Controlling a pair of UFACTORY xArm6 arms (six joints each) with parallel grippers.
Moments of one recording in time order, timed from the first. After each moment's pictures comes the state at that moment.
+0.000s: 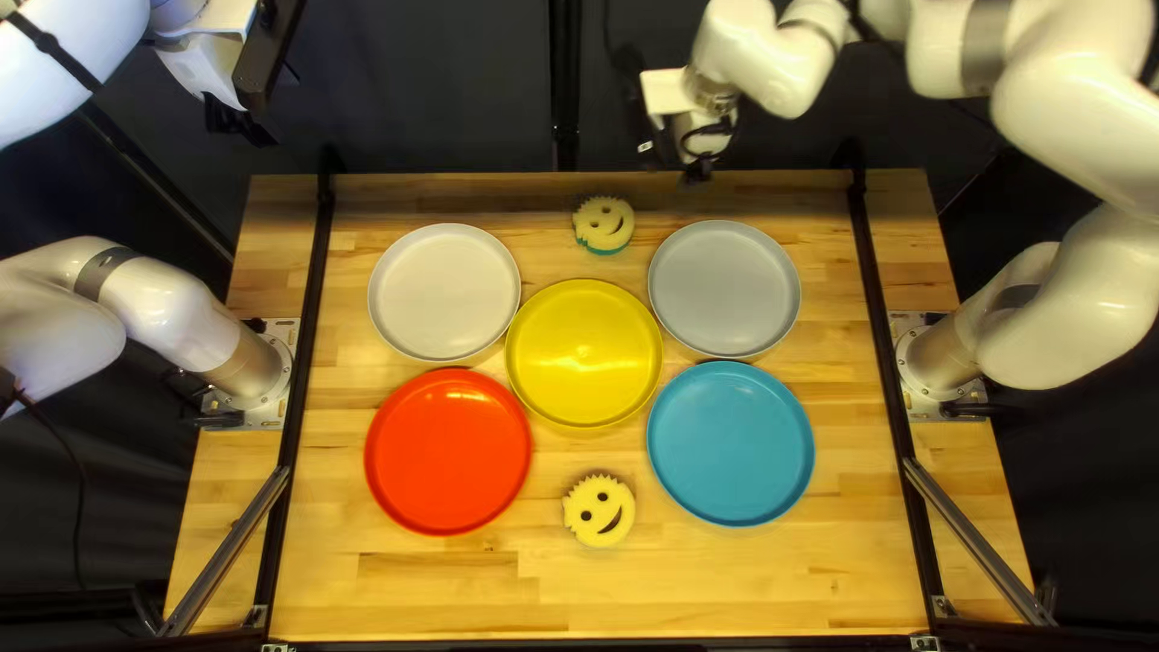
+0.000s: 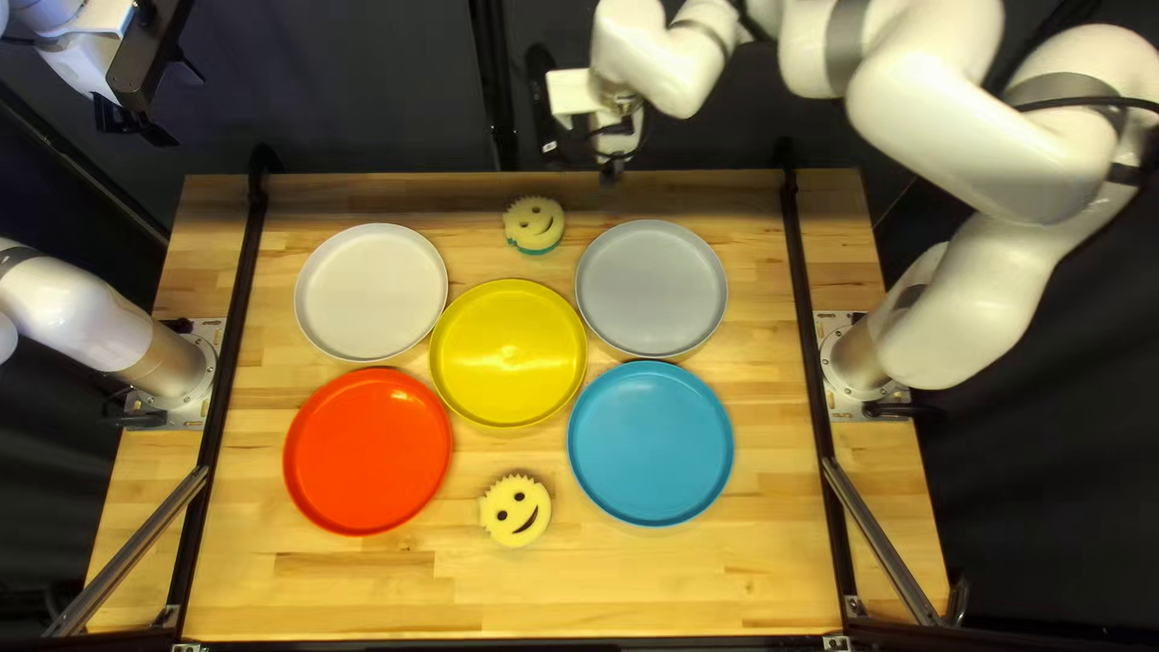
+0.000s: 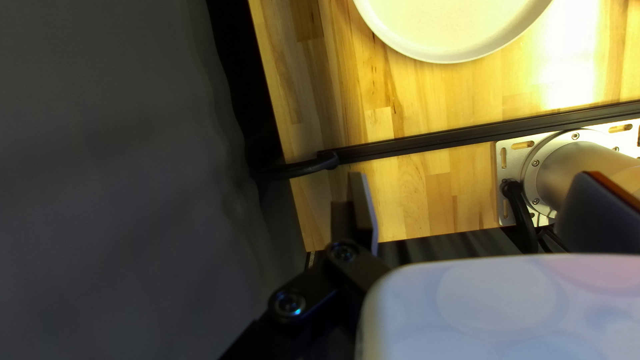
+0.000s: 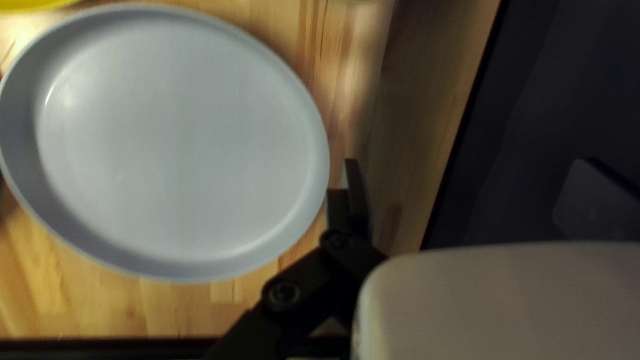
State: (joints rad) left arm 1.14 -0.85 -0.76 -0.15 1.51 1.37; right arm -0.68 -0.17 -0.96 -0.06 1.10 -0.73
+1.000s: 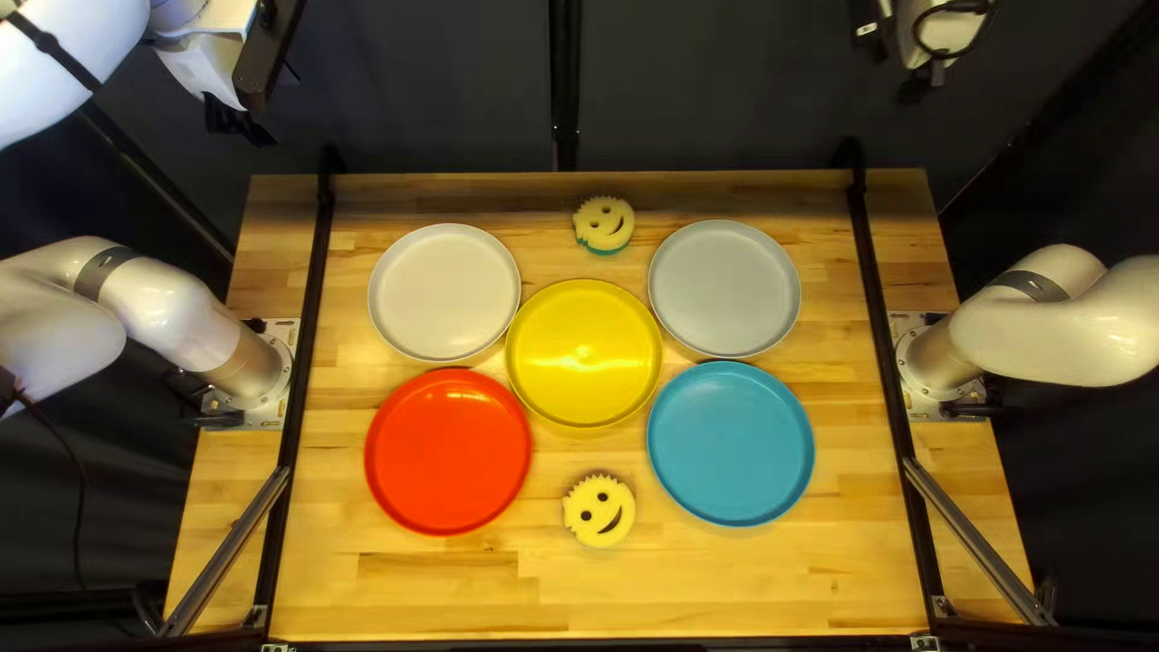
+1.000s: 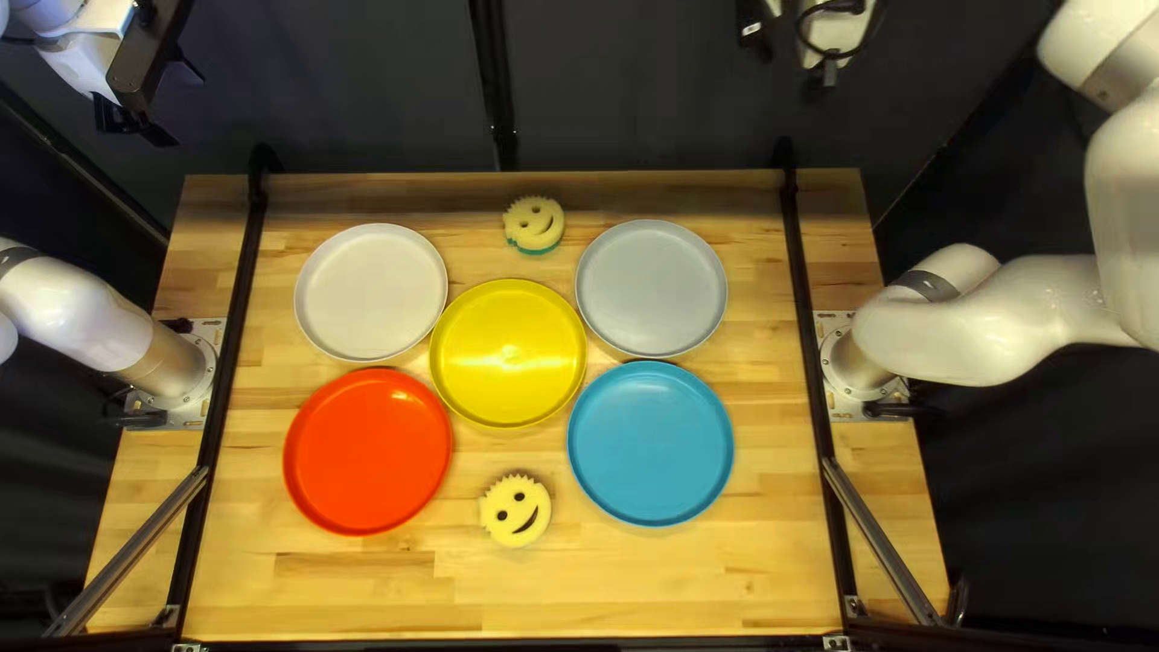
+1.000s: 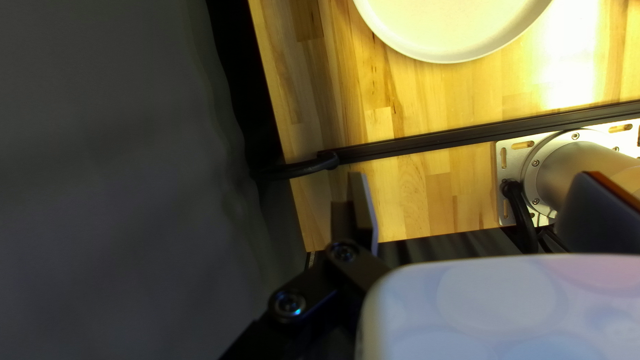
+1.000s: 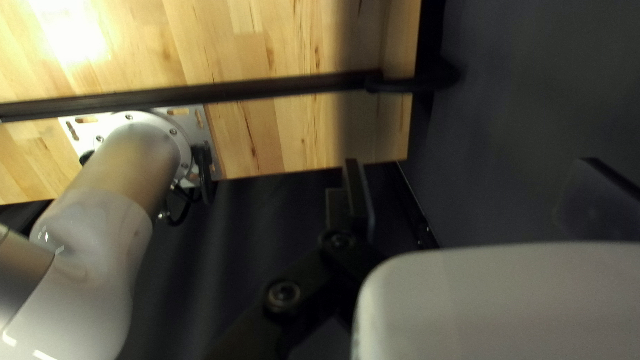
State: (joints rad) left arm 1.14 -0.85 -0.76 -0.15 1.51 1.37; right arm -1.01 -0.65 -0.96 -0.12 1.56 -0.92
